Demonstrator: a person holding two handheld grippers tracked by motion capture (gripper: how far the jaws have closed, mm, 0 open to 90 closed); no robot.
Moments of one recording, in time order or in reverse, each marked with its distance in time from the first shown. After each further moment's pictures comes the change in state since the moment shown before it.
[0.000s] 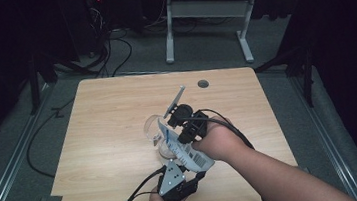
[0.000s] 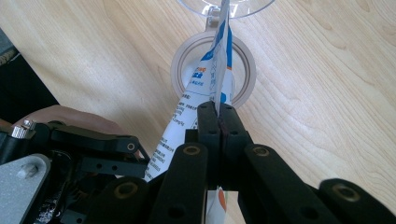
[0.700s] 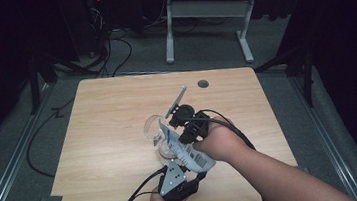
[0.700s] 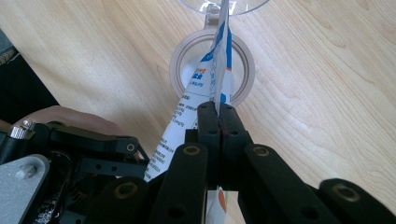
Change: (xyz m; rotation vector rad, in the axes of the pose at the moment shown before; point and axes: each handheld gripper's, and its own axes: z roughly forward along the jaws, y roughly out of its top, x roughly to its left) left arm -0.001 0.000 0.002 0.003 -0.006 0.002; right arm -0.001 -0.003 0.000 -0.002 0.001 0.008
